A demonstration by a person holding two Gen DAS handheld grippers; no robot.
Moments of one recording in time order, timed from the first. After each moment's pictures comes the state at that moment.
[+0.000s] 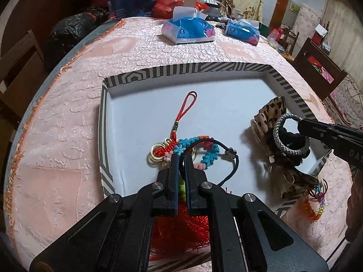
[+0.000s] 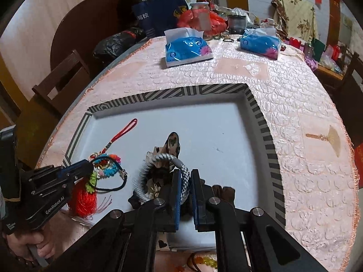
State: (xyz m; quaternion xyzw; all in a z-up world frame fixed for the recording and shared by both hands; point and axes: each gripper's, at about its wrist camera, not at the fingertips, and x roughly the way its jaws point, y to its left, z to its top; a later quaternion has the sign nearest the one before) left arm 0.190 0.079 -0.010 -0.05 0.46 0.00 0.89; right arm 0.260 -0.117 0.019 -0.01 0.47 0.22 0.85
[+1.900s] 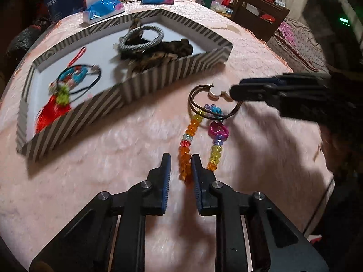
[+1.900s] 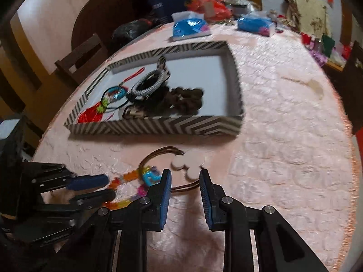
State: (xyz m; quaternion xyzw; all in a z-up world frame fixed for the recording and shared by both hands) left arm 0.068 -0.051 -0.025 0.02 0.51 -0.15 0.85; right arm 0.166 -0.202 -0.014 -0.04 0.49 0.28 0.83
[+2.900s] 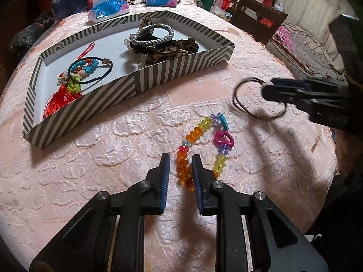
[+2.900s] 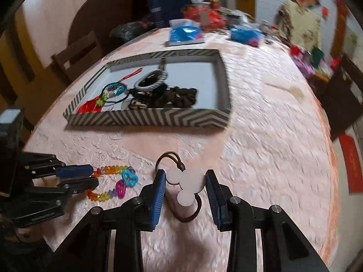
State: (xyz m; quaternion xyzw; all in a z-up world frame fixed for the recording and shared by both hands) left arm 0.055 -0.038 -0.026 0.01 0.49 -0.15 0.86; right arm 0.124 -0.217 0.008 -0.05 0.46 0.23 0.85
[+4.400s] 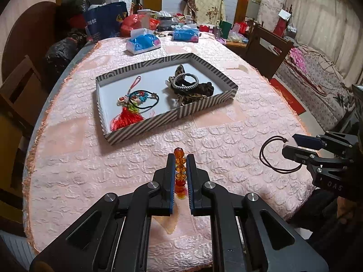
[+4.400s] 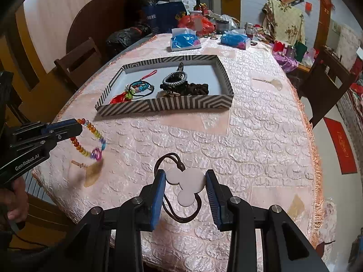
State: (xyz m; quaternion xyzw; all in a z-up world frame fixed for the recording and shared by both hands) left arm -0.011 0.004 0.070 0.00 0.43 -0.08 0.90; right arm 0.021 -0.193 0.062 -0.06 0.46 0.19 0.87
